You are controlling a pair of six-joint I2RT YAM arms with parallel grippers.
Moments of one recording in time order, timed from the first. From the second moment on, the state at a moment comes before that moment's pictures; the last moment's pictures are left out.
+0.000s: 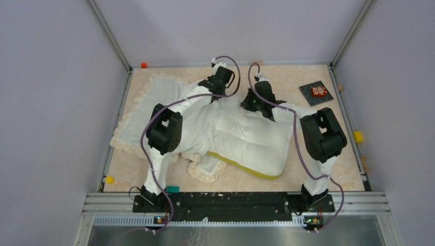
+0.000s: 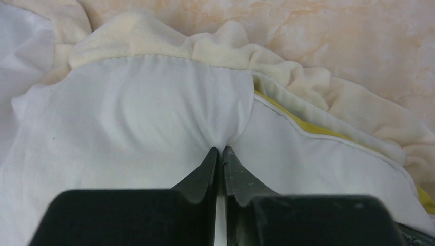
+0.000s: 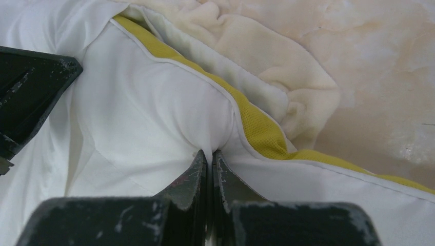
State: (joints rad) left arm -0.57 2.15 1.80 -0.44 -0.48 -0.36; right arm 0.46 1.87 1.15 0.12 -0.04 0.56
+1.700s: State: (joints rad) left arm -0.59 1.79 1.55 -0.36 0.01 -0.33; right arm 0.36 1.12 0.77 -0.56 0.18 0.68
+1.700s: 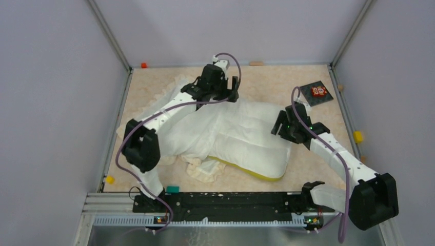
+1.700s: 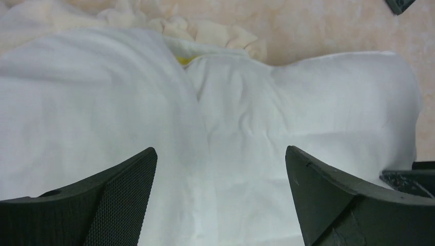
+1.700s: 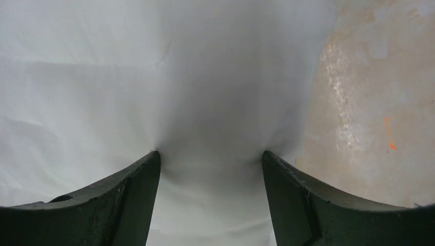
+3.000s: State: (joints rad) left arm -0.89 0.98 0.43 -0.51 -0.26 -1.03; right arm 1.26 1.51 0.92 -0.45 0.59 0.33
